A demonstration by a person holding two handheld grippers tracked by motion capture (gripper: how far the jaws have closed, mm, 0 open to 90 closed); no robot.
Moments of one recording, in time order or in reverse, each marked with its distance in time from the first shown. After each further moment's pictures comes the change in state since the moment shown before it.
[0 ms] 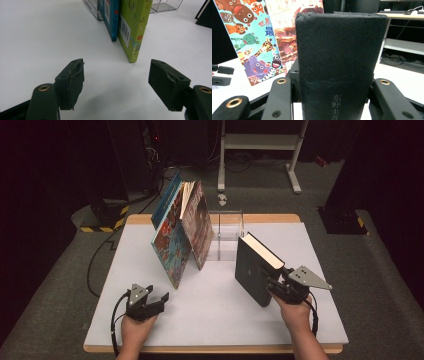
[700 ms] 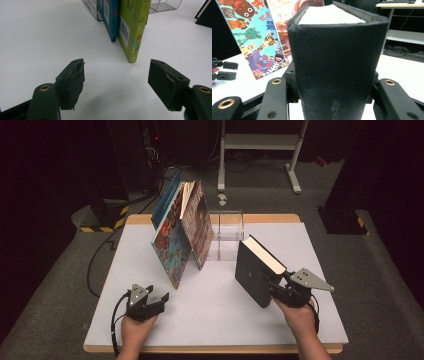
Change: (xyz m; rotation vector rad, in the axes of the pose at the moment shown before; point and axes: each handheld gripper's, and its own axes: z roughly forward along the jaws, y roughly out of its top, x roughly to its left) left arm -0.001 -0.001 -0.001 -0.003 -0.001 0.009; right arm 0.001 0.000 -0.007 0.062 -0.001 0.032
